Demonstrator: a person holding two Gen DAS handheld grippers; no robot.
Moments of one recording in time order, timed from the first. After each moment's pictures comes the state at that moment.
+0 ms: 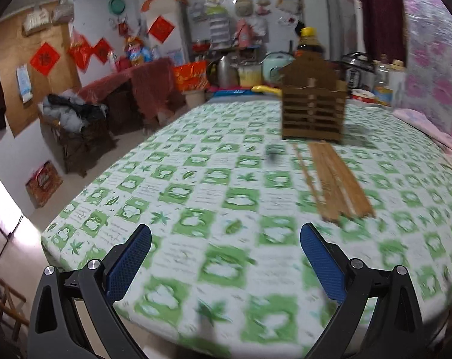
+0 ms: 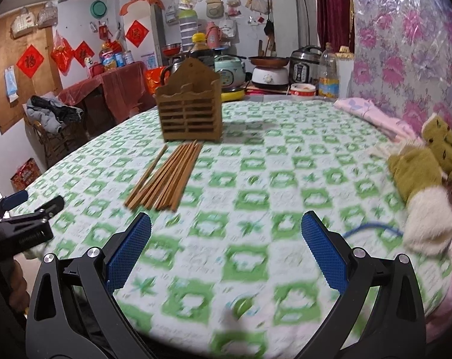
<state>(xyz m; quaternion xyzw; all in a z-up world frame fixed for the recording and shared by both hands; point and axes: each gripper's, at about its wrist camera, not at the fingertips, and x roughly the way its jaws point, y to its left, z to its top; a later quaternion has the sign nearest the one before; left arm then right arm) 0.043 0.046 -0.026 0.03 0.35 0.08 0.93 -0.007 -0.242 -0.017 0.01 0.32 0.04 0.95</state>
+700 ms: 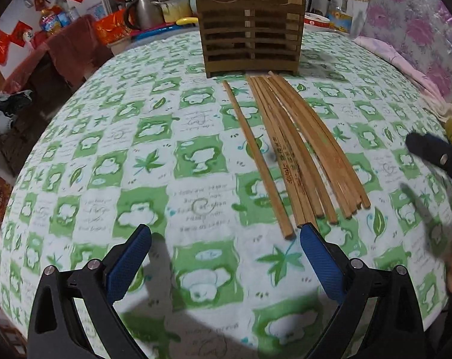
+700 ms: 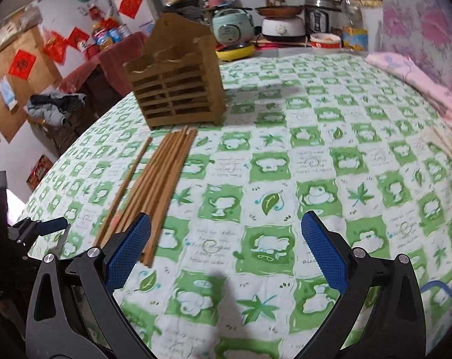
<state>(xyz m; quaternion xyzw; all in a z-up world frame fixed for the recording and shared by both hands) 0.154 0.000 -0.072 0.07 0.52 -0.07 0.85 0.120 -0.257 -0.071 0.09 0.44 0.08 0.89</state>
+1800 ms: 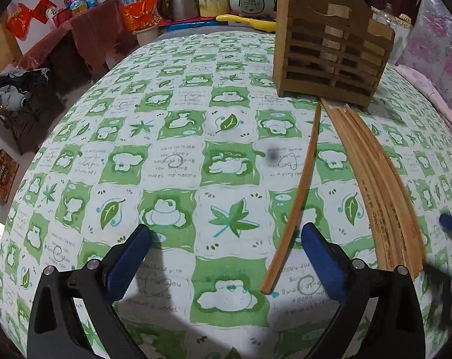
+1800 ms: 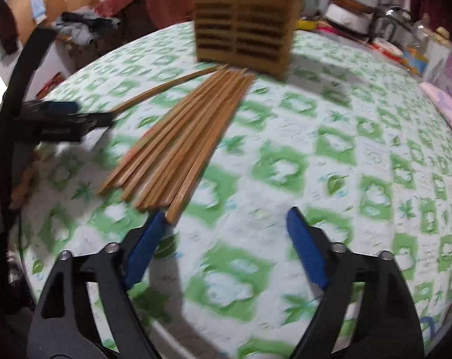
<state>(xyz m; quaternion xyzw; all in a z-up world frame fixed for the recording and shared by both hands) 0.221 0.057 -0.084 0.02 0.52 -0.02 0.86 0.127 -0.210 -0.089 -0.08 0.49 0.12 0.86</state>
